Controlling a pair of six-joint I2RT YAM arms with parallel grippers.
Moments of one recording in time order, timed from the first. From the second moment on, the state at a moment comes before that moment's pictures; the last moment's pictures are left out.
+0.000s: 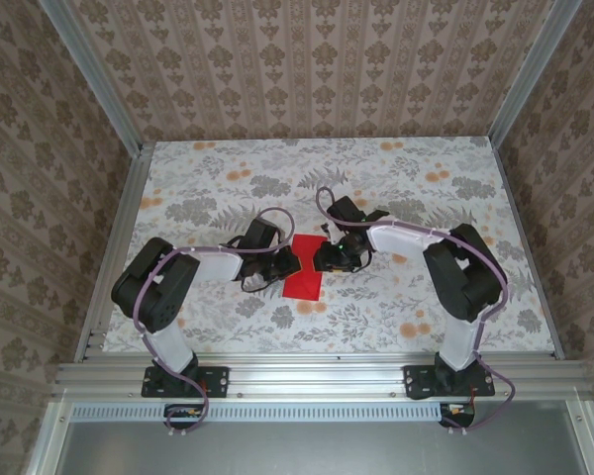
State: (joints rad) left arm -0.63 1.75 0.76 0.05 0.42 -0.90; right arm 0.56 1.85 1.16 -0.55 -0.37 0.48
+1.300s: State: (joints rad) left arm -0.68 1.45 0.57 -0.06 0.36 -0.95; right arm 0.55 1.95 1.16 -0.47 -0.53 0.46
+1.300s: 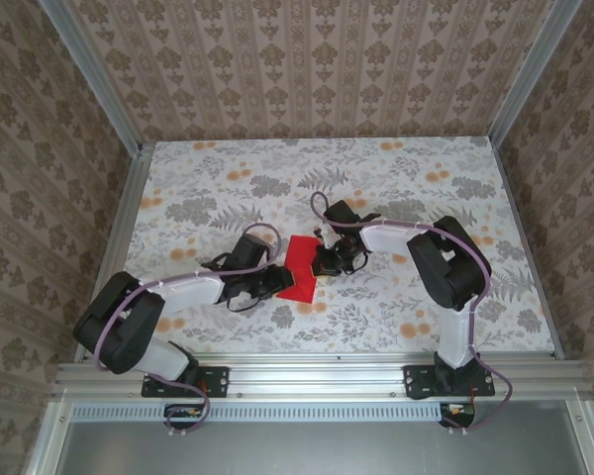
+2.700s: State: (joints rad) left arm -0.69 1.56 0.73 -0.35 0.32 -0.84; right arm 0.55 2.03 1.28 -0.51 -0.49 0.35
